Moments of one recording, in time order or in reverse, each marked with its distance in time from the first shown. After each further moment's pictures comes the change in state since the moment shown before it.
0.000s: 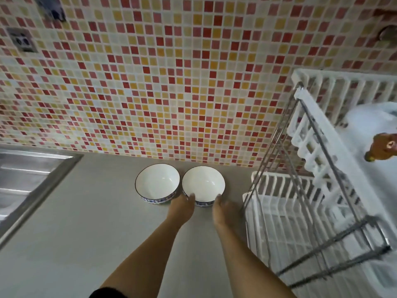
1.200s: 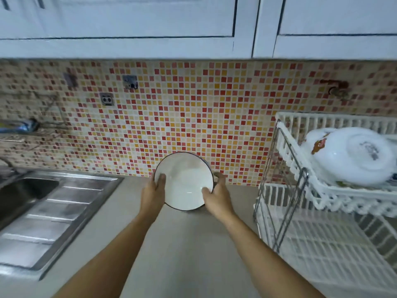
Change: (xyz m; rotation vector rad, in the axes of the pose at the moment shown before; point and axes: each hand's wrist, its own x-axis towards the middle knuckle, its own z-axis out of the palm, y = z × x) left_hand -0.174 -0.042 -0.184 -0.647 0.485 0.202; right_hand -0.215 -0.074 -0.086 0.259 -0.261 -0.678
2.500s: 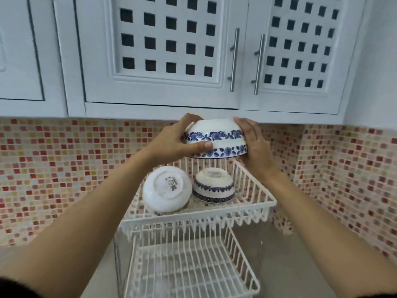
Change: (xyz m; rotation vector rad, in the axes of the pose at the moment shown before) left_hand -0.166 0.357 0.253 0.114 -0.726 0.954; right_hand -0.046 -0.036 -0.504 -0.889 0.625 -0.878
